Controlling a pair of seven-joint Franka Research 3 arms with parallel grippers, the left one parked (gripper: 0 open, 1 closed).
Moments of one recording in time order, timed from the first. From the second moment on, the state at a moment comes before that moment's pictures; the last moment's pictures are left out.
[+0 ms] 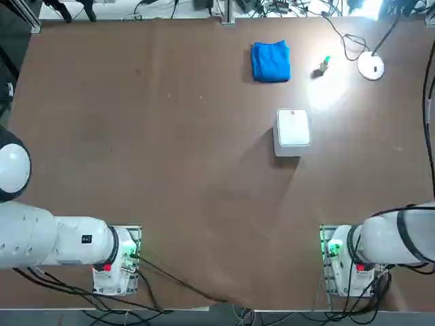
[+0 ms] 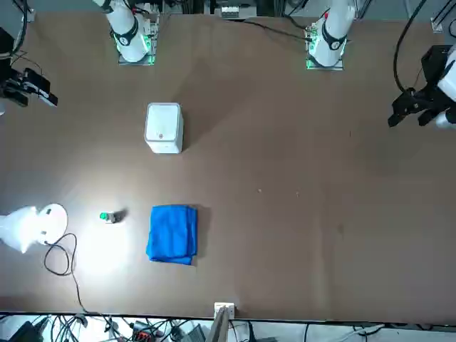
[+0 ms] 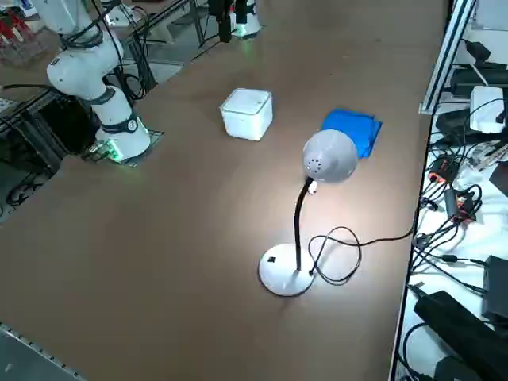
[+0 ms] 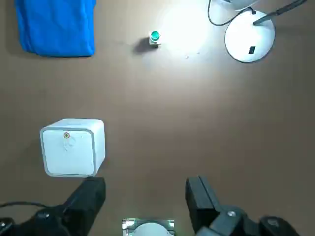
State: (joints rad) arm 0.03 0.04 -0.04 -1.45 0.00 1.39 -0.03
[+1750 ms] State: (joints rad) arm 0.02 0.06 -0.04 -1.45 0.00 1.36 -0.04
